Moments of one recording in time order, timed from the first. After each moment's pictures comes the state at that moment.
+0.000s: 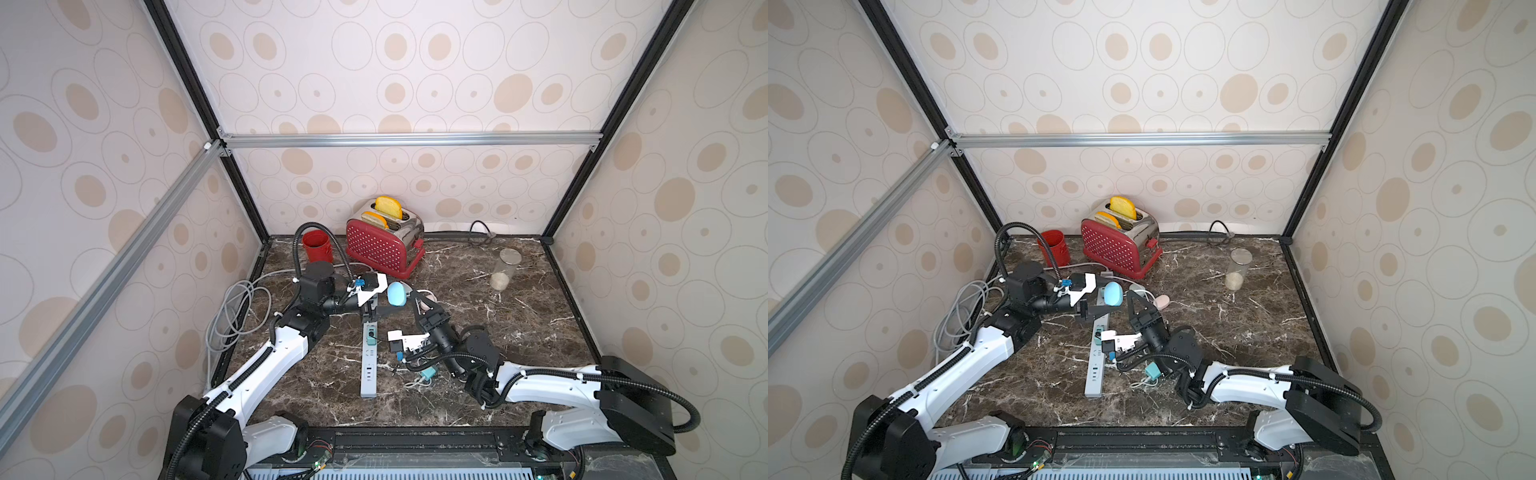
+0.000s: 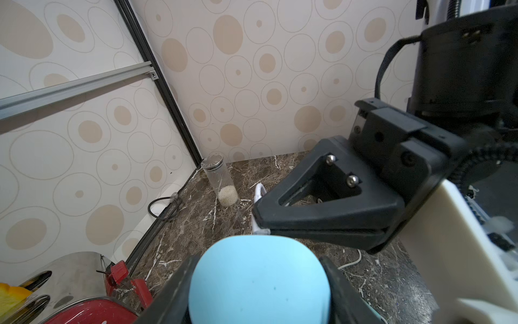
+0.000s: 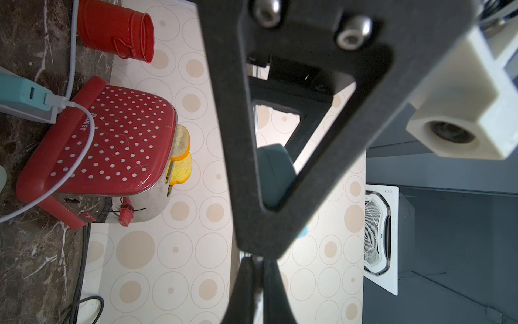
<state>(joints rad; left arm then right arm) -0.39 1.19 0.86 0.16 0.97 0.44 1.09 1.35 0.58 1.07 0.52 -1.93</state>
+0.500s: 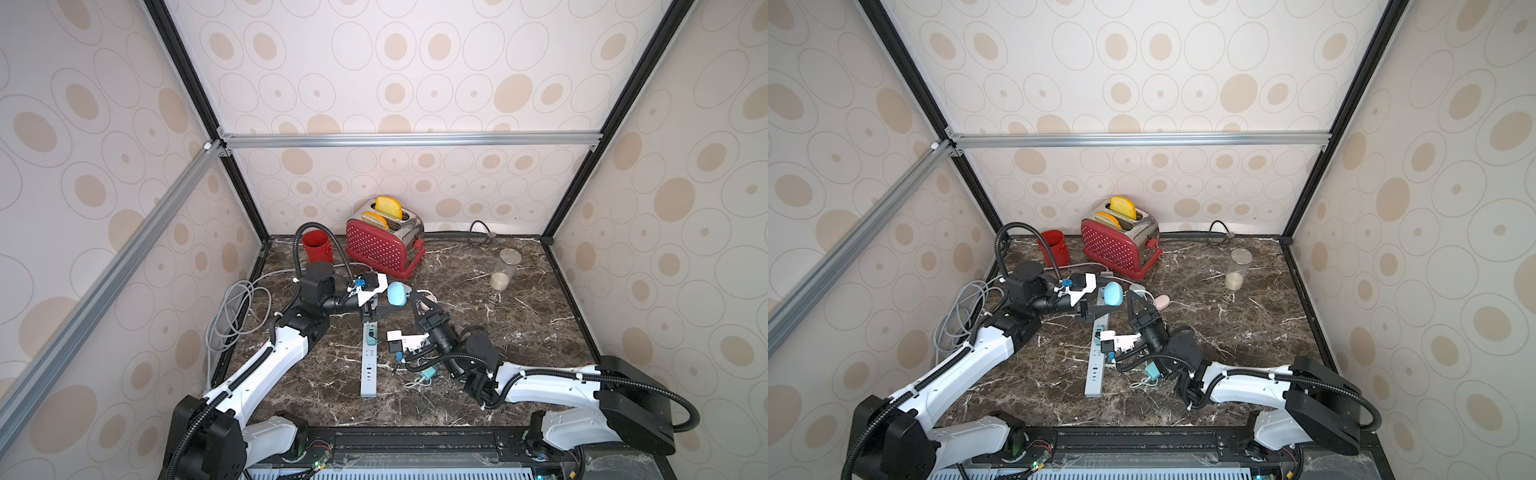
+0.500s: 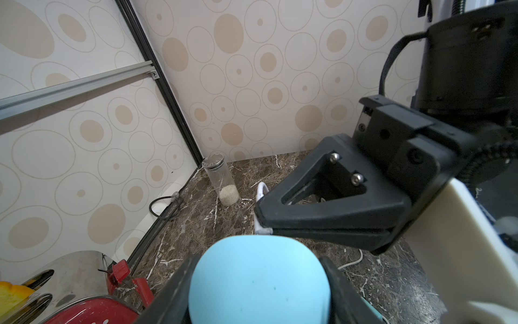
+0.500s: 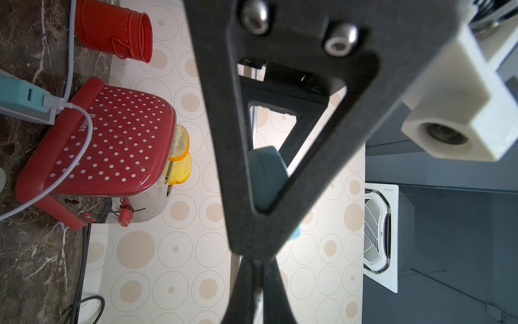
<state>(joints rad) -0.39 1.19 0.86 0.16 0.97 0.45 1.10 1.35 0.59 1.07 0.53 -1.93</state>
